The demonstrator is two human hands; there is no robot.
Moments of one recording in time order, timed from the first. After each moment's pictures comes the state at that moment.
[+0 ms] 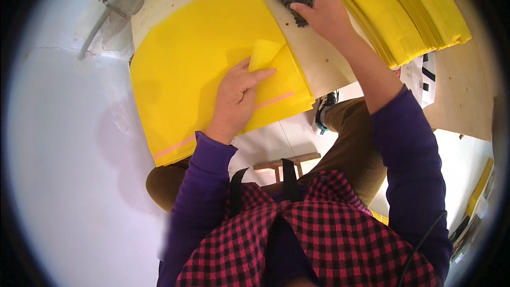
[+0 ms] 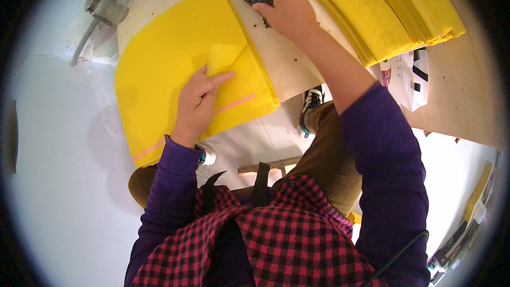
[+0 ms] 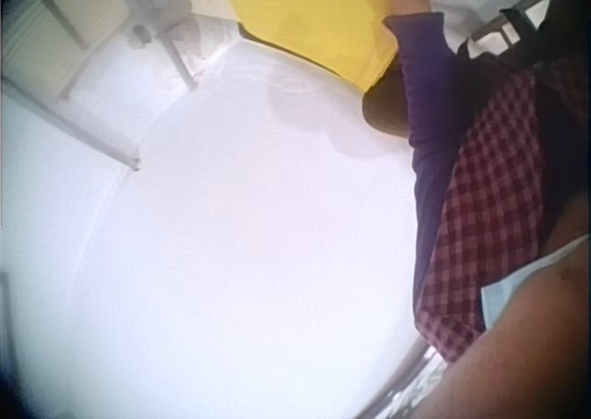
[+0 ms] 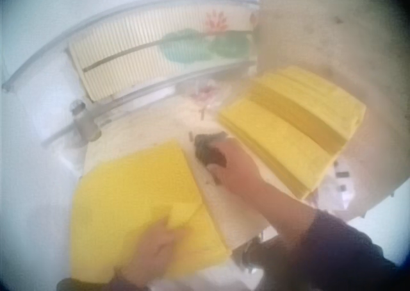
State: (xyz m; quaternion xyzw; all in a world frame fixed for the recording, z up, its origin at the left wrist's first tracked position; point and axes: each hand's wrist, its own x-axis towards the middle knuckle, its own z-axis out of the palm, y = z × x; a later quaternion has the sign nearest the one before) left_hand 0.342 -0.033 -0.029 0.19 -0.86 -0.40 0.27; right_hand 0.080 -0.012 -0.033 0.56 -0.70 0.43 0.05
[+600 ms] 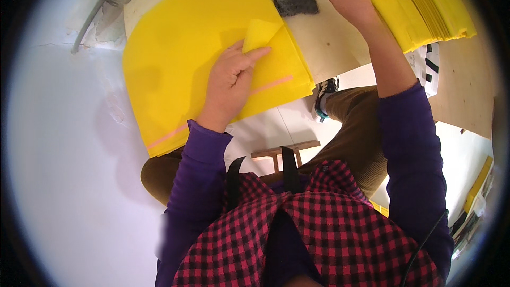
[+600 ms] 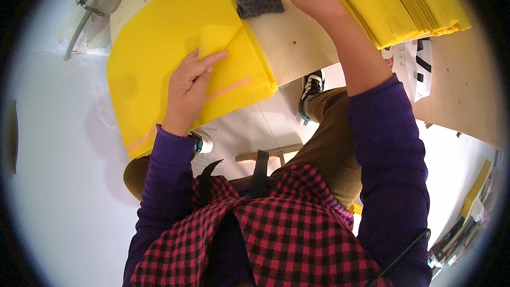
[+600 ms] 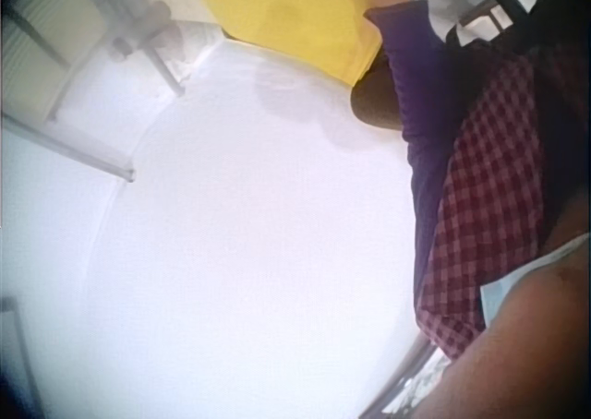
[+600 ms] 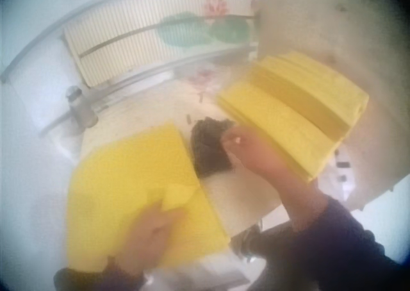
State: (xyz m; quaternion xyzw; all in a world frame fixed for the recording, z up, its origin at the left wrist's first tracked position) left_hand 0.343 -0.033 -0.027 0.20 -0.86 -0.39 0.25; right_hand 0.043 0.014 -0.017 0.53 -0.76 0.32 -0.19
